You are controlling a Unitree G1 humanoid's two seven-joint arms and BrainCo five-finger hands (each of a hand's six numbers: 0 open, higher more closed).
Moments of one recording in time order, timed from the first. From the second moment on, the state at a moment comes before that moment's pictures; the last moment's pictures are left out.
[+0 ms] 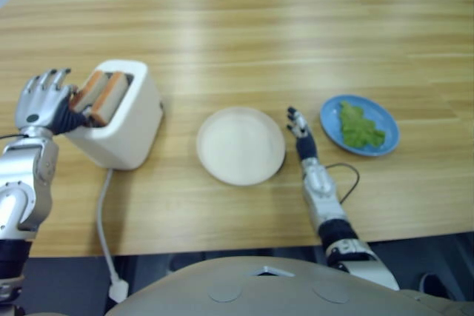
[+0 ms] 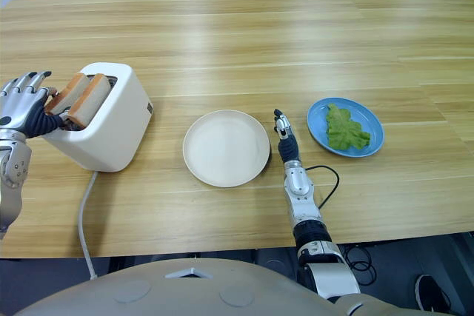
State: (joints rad) left arm 0.12 0.85 0.17 -0.20 0.86 0.21 -0.05; right arm -0.16 -0.07 -0.03 0.69 -0.05 -0.51 -0.03
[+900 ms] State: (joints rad) left arm -0.17 0.50 0.66 -0.47 0.00 0.18 -0.06; right arm -0.17 -0.07 -0.03 0.70 -0.07 -0.51 -0.03
